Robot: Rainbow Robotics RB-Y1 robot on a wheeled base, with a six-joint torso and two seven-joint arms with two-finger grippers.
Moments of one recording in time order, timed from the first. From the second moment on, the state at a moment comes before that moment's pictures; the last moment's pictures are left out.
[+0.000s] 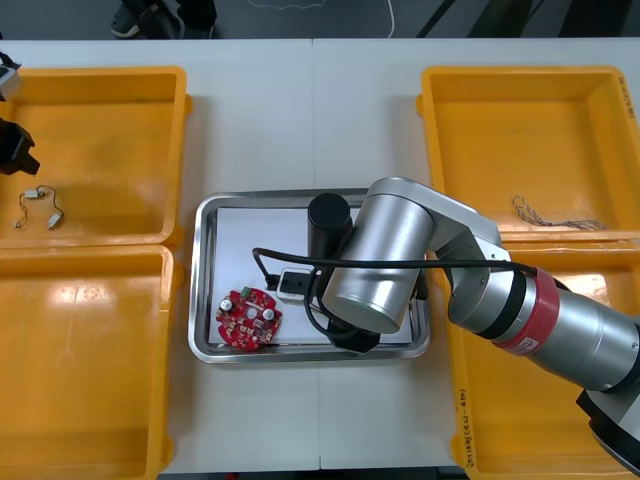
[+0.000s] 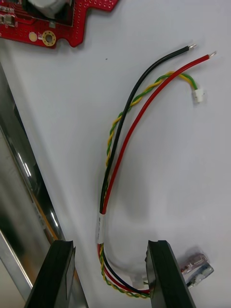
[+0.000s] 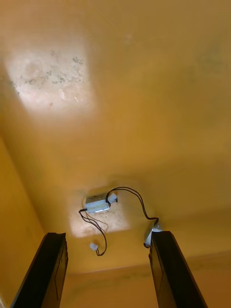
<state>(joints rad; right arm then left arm) -0.76 -0.40 0.88 -1.82 -0.59 1.71 1.75 -0.81 0.84 0.03 -1.09 0.69 1.52 -1.89</state>
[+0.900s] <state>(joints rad) -0.84 -0.53 0.57 -1.91 -0.91 1.91 1.75 -0.67 0.84 0.03 -1.08 0.74 1.36 -2.07</state>
